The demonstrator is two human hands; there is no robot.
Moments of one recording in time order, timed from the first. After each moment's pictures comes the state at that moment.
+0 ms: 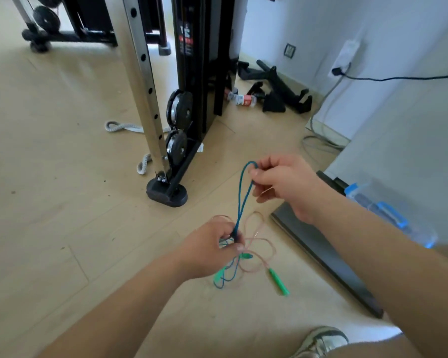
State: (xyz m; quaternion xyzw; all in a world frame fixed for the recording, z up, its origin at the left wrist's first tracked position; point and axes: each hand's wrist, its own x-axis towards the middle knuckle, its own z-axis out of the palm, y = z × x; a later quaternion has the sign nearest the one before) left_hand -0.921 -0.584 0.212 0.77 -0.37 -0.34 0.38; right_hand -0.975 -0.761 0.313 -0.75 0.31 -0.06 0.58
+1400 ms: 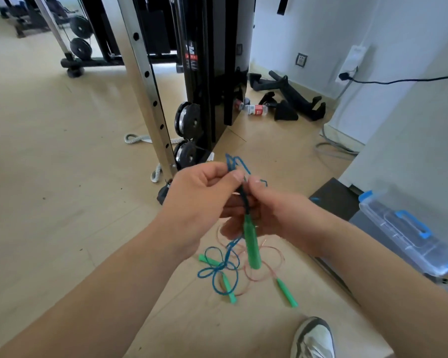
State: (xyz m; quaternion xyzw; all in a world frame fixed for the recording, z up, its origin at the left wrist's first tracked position) left_hand -0.947 -0.618 0.330 0.66 -0.14 -0.27 0.68; right_hand -1.021 -0.763 0.301 -0.68 0.18 0.13 0.70
